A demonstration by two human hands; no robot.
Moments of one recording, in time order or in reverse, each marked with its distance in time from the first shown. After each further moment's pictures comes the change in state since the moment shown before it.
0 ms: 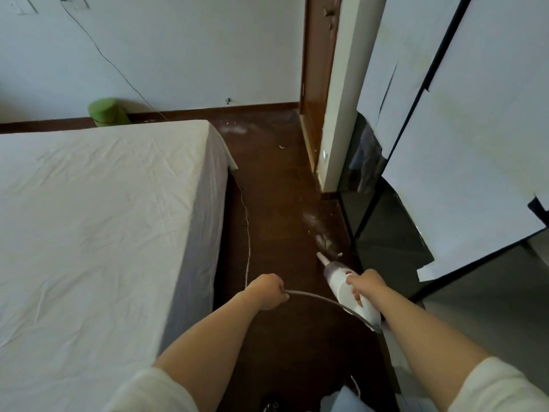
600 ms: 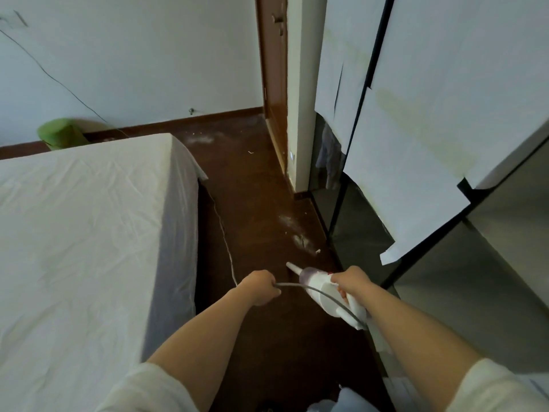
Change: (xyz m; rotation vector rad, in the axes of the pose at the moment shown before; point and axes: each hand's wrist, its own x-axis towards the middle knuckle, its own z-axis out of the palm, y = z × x) left_hand 0.011 0.041 -0.003 0.084 -0.007 0.037; right_hand -0.013 0.017 -0.020 0.095 0.015 0.018
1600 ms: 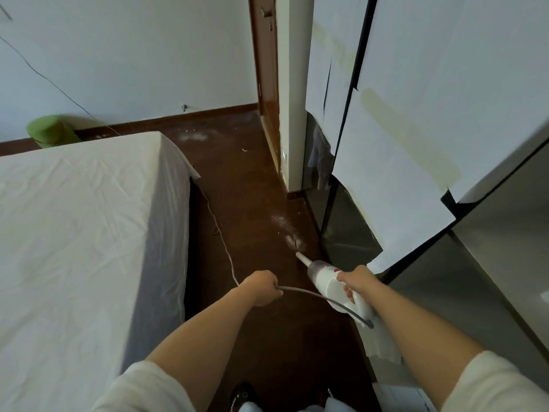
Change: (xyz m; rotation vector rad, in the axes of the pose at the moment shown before) left_hand 0.035 0.052 0.002 0.046 -0.032 0.049; right_hand 0.034 0.005 -0.062 -0.042 0.040 0.095
